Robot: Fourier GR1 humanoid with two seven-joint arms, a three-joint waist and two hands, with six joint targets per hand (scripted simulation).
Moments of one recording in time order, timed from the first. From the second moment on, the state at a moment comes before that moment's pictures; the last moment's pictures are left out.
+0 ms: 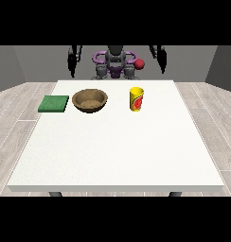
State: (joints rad) left arm 0.01 0.10 0.04 -1.58 -0.01 -0.02 0.01; right arm -0.02 -0.12 0.01 -1.54 0.02 0.01 -0.02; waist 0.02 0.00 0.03
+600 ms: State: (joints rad) left arm 0.04 0.03 -0.10 -1.66 0.01 0.13 -0.11; right arm 0.06 -0.16 -0.12 -1.48 -0.15 0.14 -0.20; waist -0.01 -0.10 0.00
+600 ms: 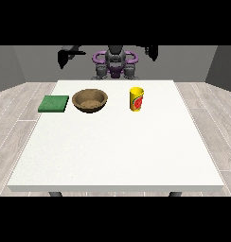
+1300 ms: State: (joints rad) left arm -0.22 0.02 -0.05 -1.40 0.01 0.23 -0.34; right arm -0.14 -0.19 -0.20 -1.24 -0.18 0.24 -0.47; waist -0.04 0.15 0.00
